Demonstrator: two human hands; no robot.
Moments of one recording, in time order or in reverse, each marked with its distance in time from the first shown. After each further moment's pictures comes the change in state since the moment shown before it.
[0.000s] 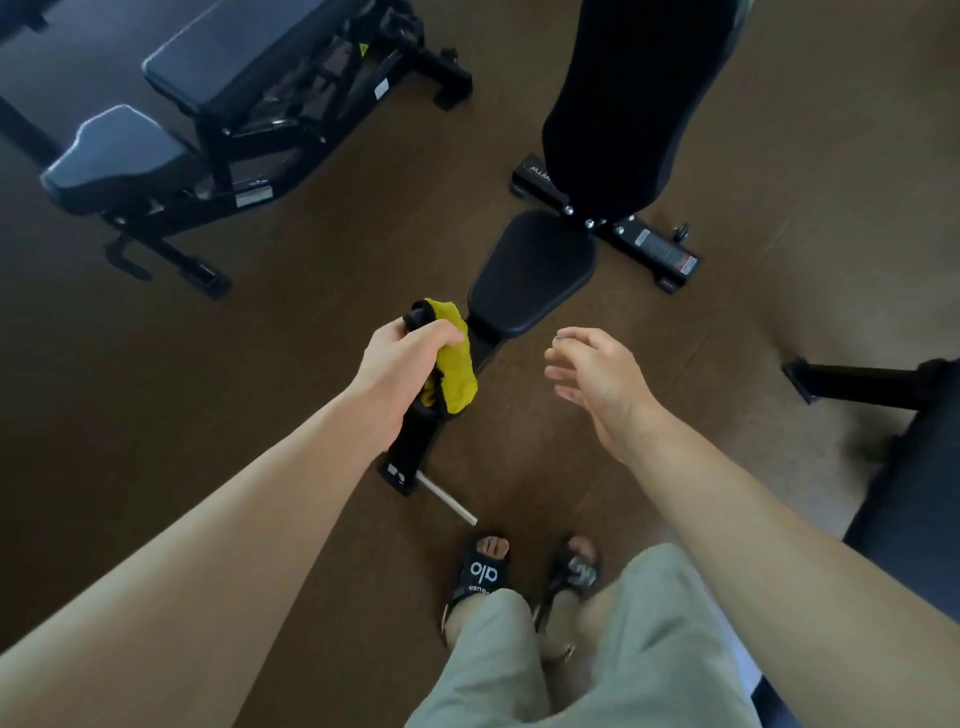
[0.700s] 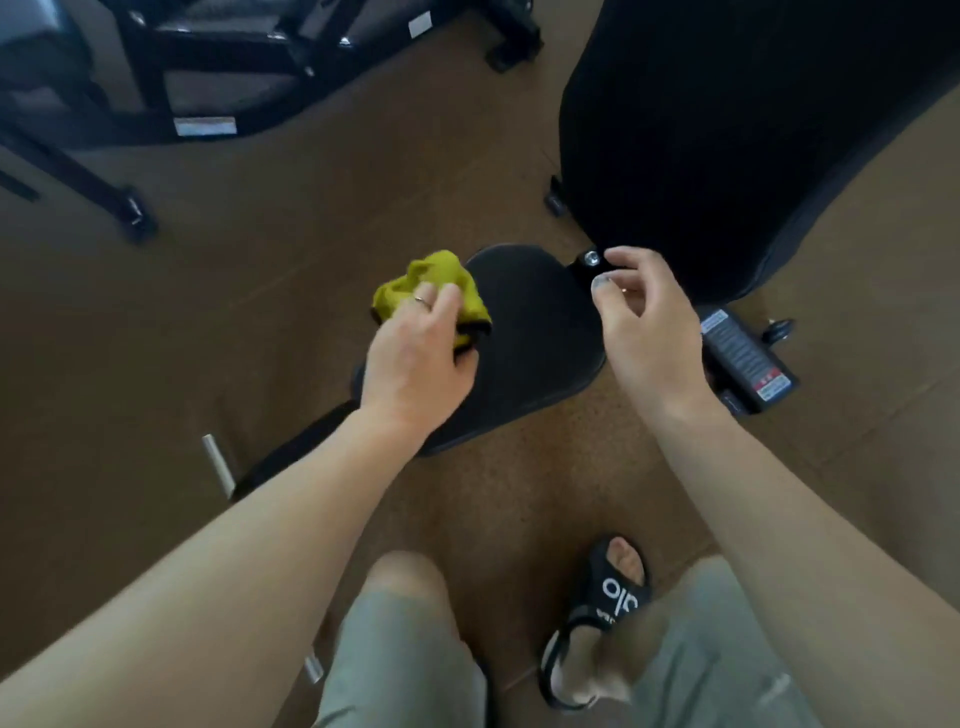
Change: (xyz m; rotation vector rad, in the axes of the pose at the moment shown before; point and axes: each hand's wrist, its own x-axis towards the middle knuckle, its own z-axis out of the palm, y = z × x) left_hand 0.433 -0.084 0.188 1.064 0.468 0.474; right_hand 0.458 -0.022 -0.098 -0.383 -0.018 -0.525
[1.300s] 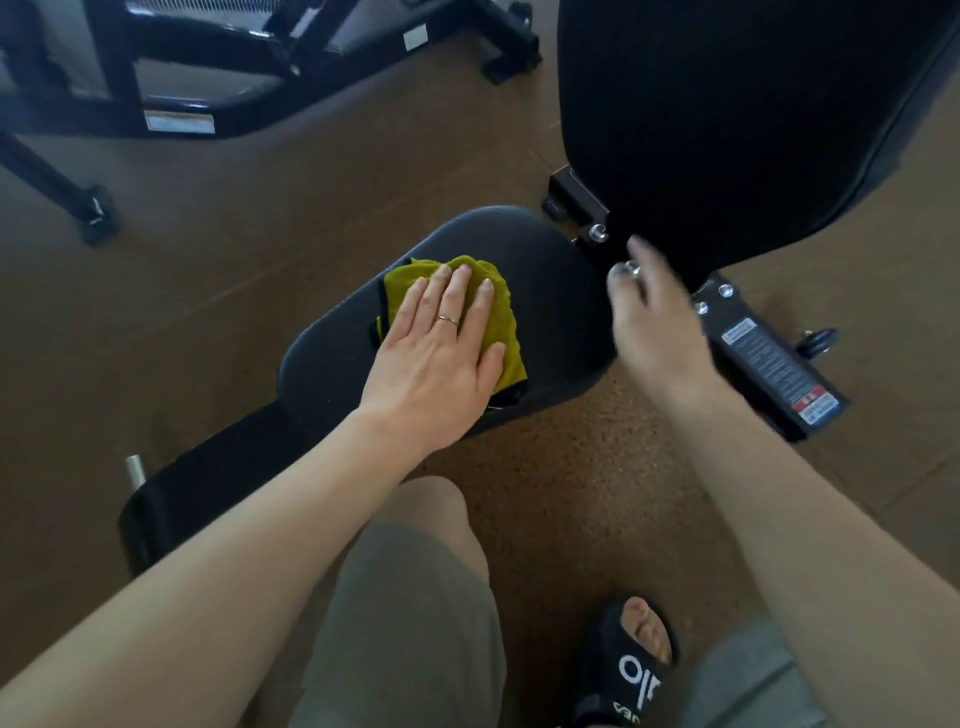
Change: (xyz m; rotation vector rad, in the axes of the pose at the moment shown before) left_hand 0.015 -0.021 0.129 0.338 -0.080 0.156; right_hand 0.068 0.136 0.039 -0.088 -0.046 -0.050
